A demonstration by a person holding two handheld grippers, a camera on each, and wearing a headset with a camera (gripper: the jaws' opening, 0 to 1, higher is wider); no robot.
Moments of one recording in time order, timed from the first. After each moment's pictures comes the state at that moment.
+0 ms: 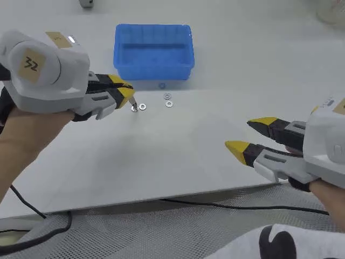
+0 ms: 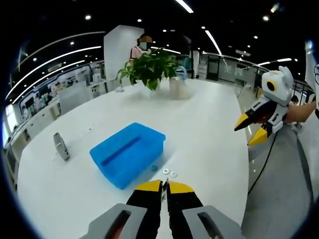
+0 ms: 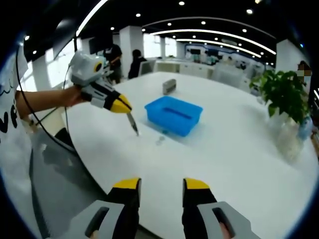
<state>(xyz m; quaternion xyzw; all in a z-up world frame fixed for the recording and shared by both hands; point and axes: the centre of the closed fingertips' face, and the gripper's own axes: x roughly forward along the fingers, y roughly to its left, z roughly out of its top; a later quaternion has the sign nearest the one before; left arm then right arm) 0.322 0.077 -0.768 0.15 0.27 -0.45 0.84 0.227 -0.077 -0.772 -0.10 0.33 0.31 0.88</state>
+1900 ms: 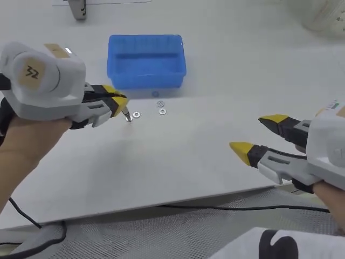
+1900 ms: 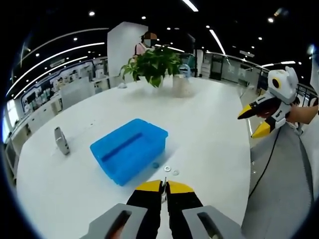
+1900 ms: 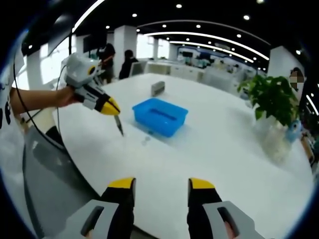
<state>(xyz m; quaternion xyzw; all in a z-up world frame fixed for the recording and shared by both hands) 0.320 0.079 -0.775 0.14 0.28 -0.44 0.84 0.231 -0.102 -0.763 -0.13 0.32 0.27 0.90</state>
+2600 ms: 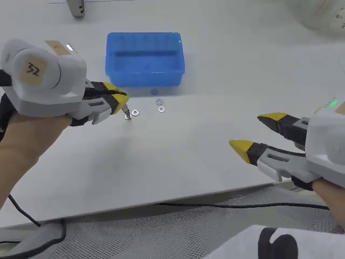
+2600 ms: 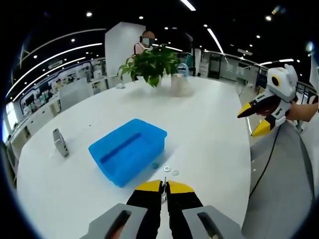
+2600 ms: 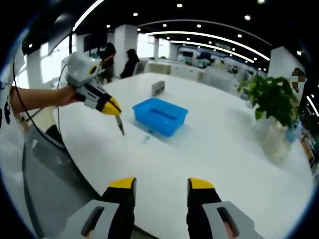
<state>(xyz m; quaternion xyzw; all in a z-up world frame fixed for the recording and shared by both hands) 0.321 0.076 -0.777 0.15 0.28 -0.44 0.84 0.230 -0.103 -0.763 -0.13 0.32 0.27 0.90</state>
